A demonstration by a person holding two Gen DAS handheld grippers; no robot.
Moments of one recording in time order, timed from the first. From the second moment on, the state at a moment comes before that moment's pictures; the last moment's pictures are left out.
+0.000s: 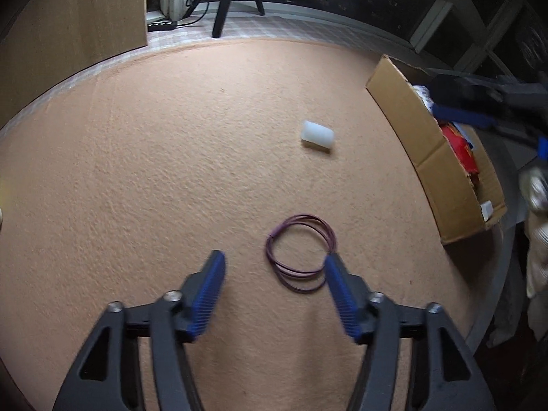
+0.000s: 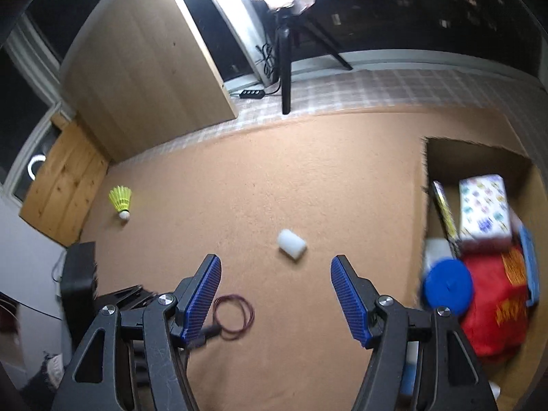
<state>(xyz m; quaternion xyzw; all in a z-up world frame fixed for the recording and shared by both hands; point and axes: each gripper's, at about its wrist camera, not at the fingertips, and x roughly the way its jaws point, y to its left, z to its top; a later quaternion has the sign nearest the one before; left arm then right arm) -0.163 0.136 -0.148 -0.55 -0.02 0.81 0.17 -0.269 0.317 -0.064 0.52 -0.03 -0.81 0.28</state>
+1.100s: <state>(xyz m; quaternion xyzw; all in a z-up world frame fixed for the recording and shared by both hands) -0.169 0.136 -0.159 -0.56 -0.02 0.82 0.15 -0.306 0.248 -0.139 0.59 0.14 -0.76 0.22</state>
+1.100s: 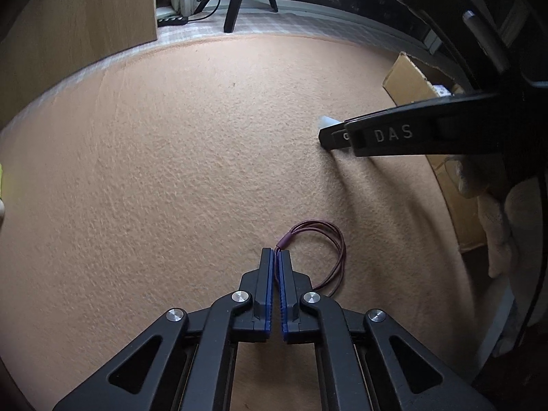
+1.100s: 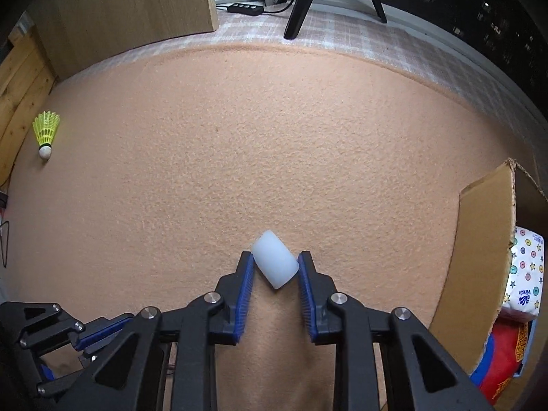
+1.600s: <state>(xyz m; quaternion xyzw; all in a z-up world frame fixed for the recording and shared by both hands) -0.152 0.119 -0.117 -0.53 -0.06 0.83 0.16 -0.271 0.298 -0.085 0.55 0.04 -0.79 0.25</state>
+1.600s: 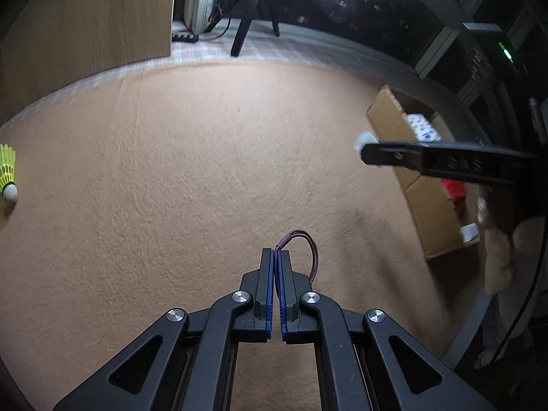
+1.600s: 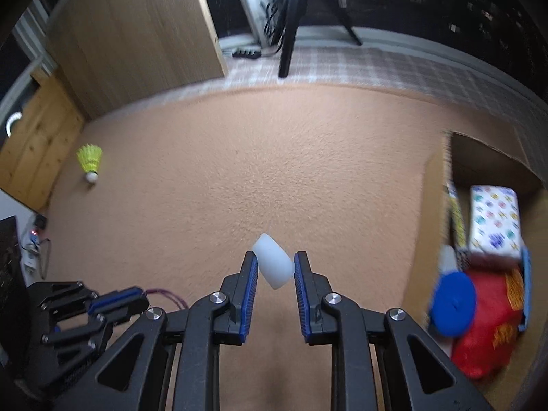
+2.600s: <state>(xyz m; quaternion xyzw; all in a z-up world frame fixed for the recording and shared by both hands) -0.160 0.298 -0.043 -0.47 -0.02 0.83 0.30 -0.202 0.502 -0.037 0.50 -0.07 -0.85 0.13</state>
